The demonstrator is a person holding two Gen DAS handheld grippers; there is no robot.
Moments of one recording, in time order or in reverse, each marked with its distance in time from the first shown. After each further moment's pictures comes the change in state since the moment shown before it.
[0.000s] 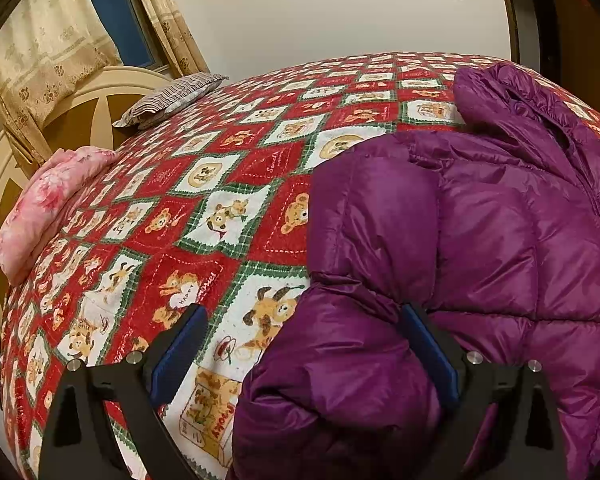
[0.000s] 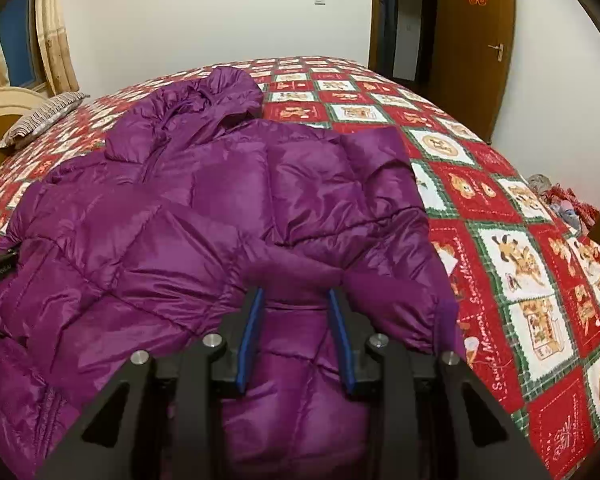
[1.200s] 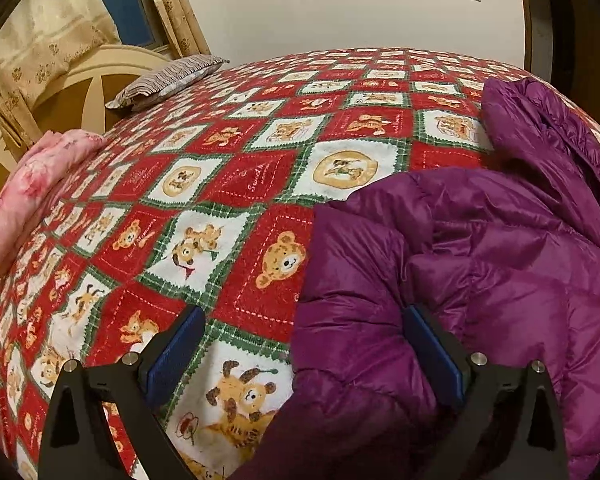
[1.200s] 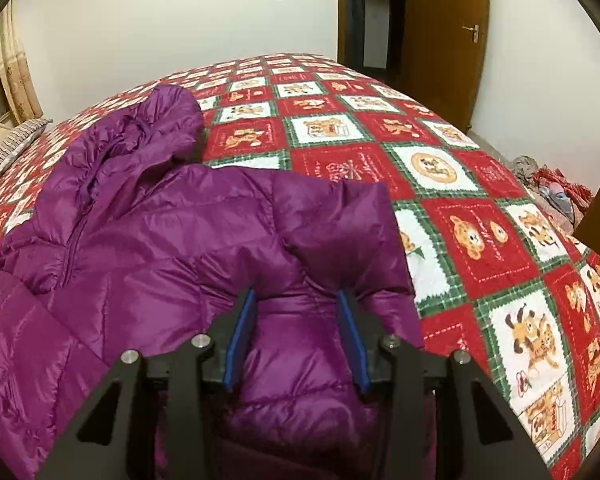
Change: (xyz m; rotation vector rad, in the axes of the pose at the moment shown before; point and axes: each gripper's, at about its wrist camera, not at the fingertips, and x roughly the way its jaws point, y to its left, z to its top) left arm 0.045 -0.004 0.040 -0.077 0.057 -0.038; right arm 0.062 -0.031 0.066 0.101 0.017 -0.065
